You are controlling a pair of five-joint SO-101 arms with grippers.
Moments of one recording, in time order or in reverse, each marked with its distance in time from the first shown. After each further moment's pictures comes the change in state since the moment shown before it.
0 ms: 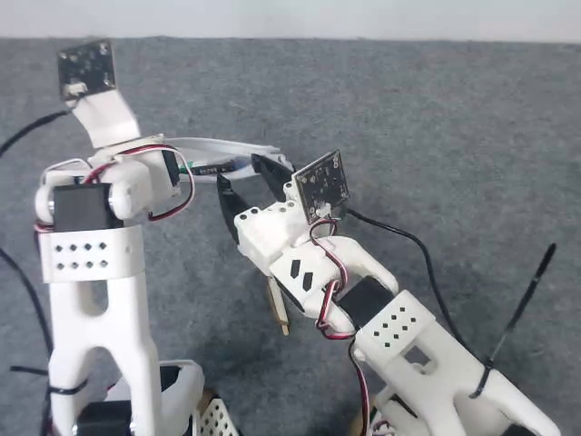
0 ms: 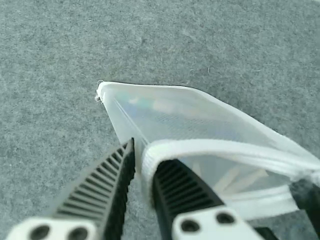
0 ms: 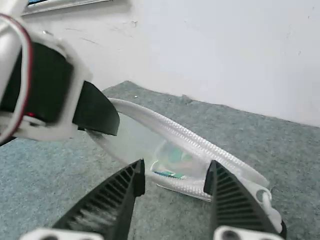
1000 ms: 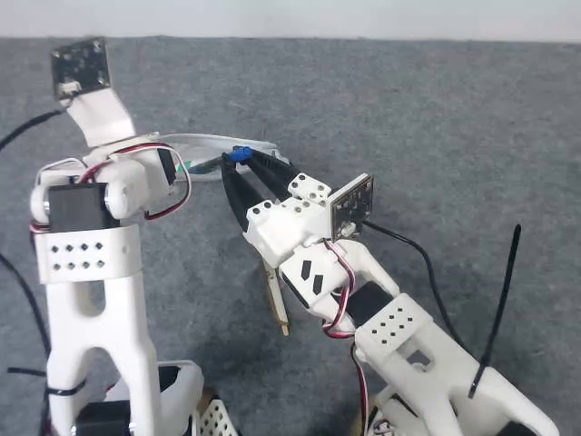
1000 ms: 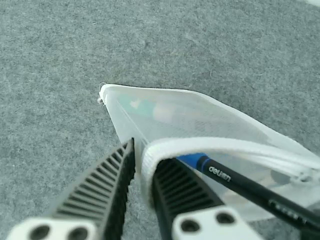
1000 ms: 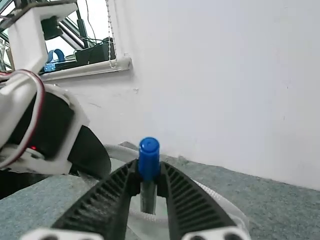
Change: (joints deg) left arm -0.4 0.1 -0.7 0.0 0.0; right arm 1.8 1.6 8.7 -27.3 1.1
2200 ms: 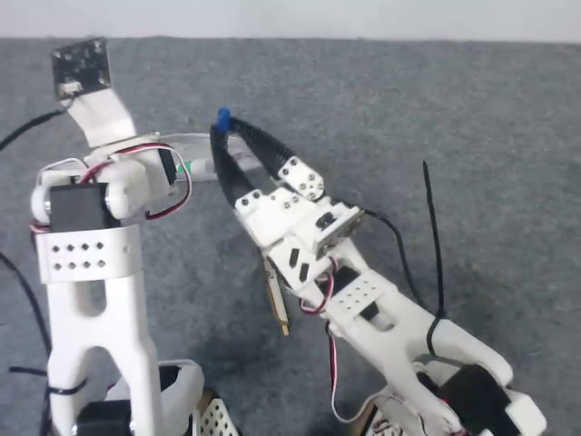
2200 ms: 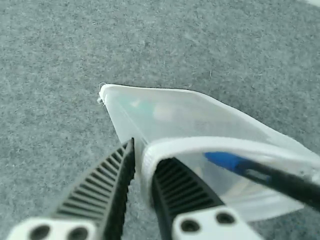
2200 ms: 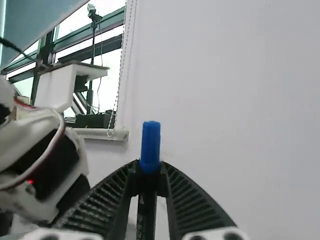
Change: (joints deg) left arm 0.0 0.0 0.0 0.0 0.0; right arm -0.2 22.3 -3.4 -39.9 12.7
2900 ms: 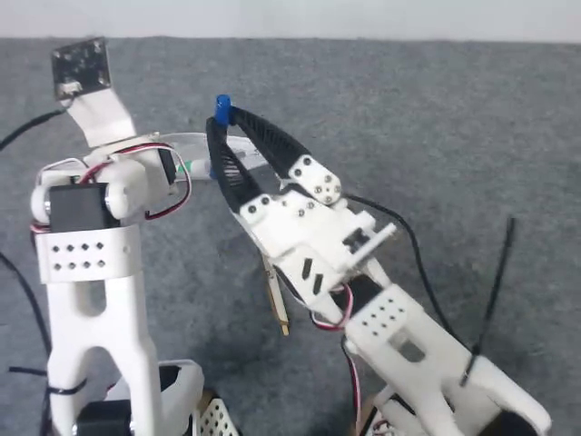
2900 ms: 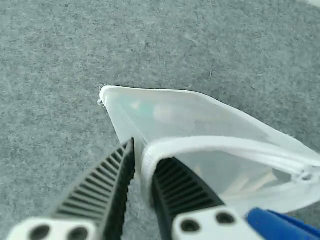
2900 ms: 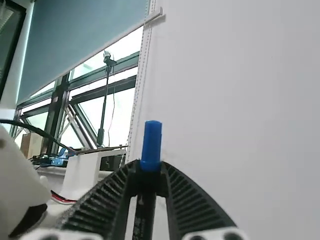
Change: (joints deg) left arm 0.0 0.0 -0.1 0.0 0.0; right arm -1.0 -16.3 -3.1 11.5 0.0
